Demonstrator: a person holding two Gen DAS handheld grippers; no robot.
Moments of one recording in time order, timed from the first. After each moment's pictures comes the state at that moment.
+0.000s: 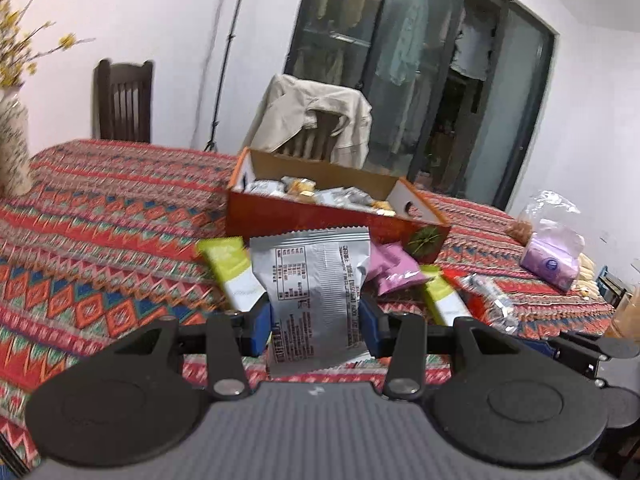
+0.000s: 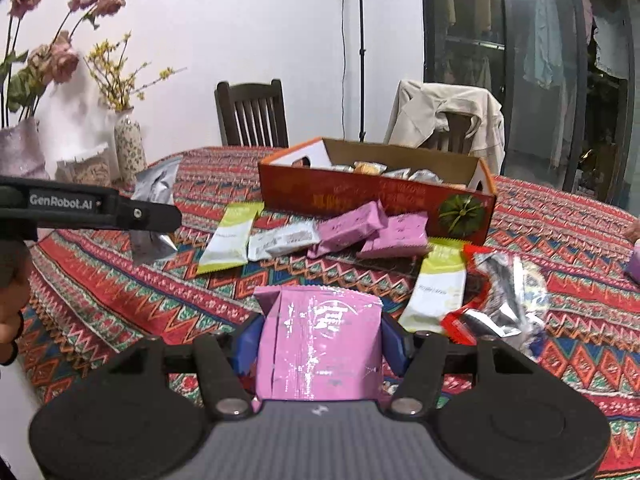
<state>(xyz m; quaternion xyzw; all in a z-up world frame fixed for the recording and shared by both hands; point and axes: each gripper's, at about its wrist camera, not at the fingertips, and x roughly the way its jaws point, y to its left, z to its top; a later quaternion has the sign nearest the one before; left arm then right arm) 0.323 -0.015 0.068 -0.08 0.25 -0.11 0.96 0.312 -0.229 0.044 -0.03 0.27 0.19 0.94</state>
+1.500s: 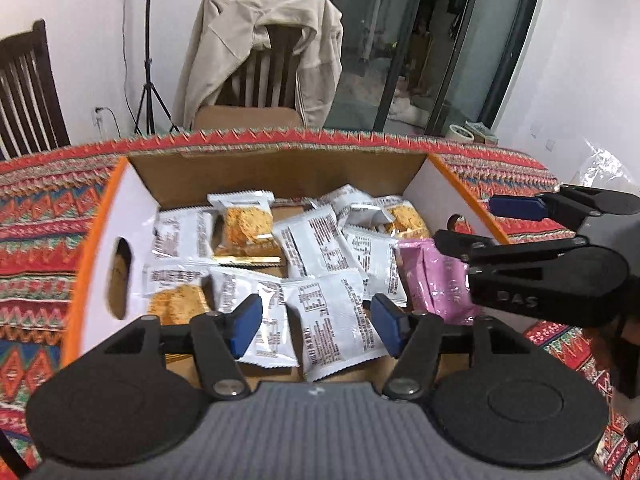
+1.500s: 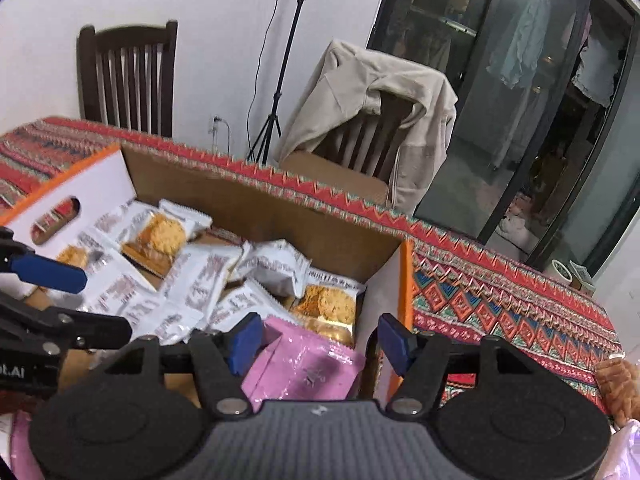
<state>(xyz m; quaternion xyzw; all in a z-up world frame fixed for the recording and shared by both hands) 0.637 -0.077 0.056 -0.01 0.38 -0.16 0.91 0.661 -0.248 0.065 -0.14 0.33 0.07 0.93</state>
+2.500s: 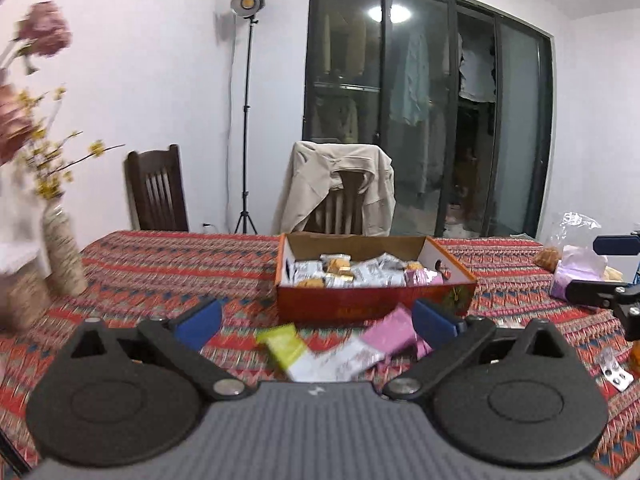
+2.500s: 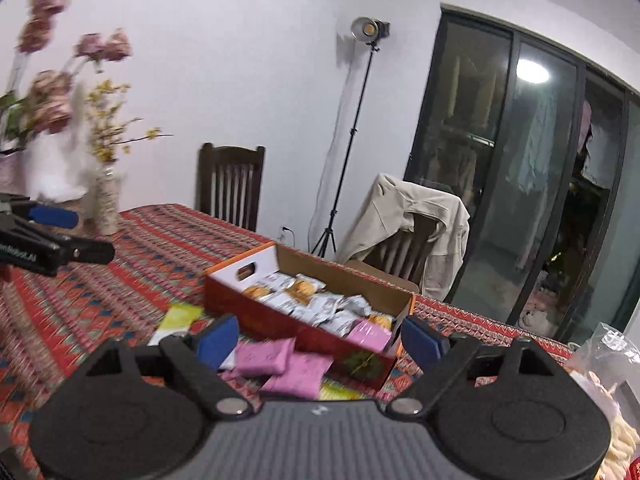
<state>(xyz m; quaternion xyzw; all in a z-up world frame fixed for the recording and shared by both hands) 0.283 -0.007 0.127 0.00 0.17 -0.05 0.98 0.319 -0.264 0.170 -0.13 0.17 0.16 0.96</state>
